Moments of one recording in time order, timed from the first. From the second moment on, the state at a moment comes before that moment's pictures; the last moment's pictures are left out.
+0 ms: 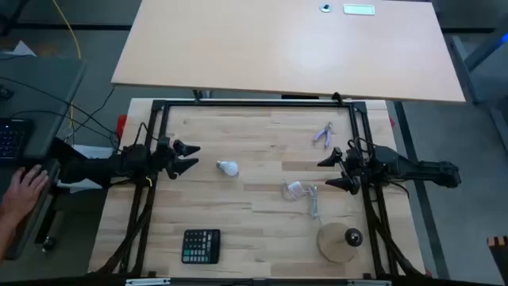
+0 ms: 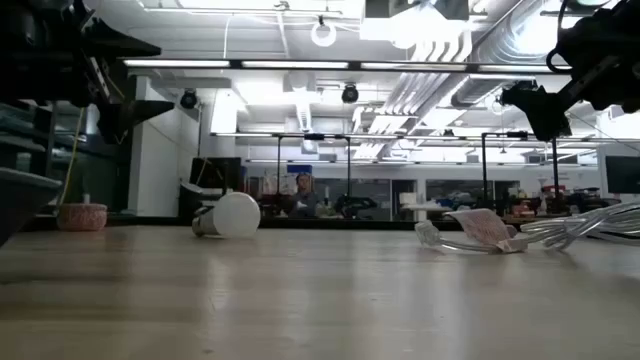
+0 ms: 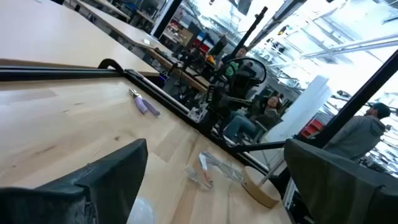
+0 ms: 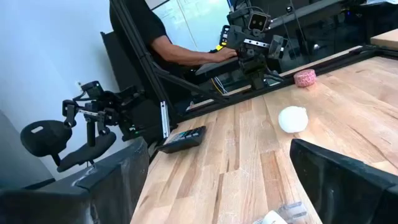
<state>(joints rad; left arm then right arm) 0.04 0.01 0.01 0.07 -0.17 -0.59 -0.05 0.02 0.02 0.03 -0.25 0.39</state>
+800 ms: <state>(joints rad) 0.04 0.01 0.01 0.07 -0.17 -0.59 -0.05 0.02 0.02 0.03 -0.25 0.39</state>
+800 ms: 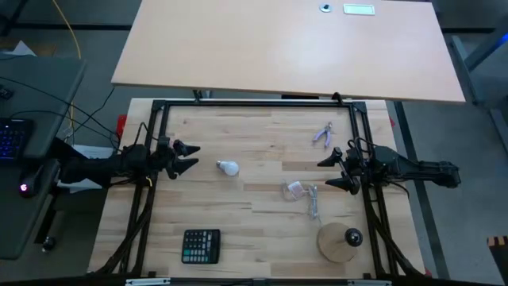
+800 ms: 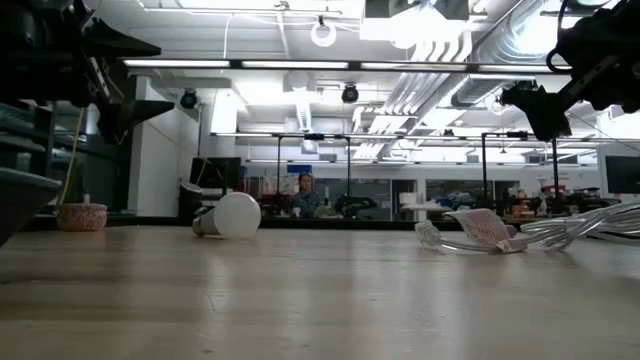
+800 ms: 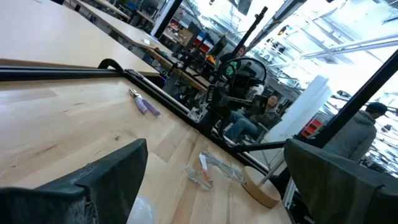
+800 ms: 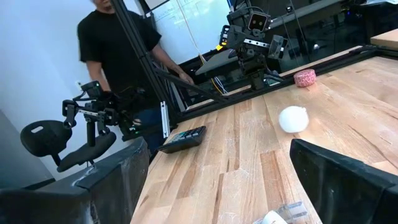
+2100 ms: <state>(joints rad) 0.04 0.01 0.01 0.08 -0.17 -0.63 -0.05 0.02 0.02 0.03 -0.25 0.39</state>
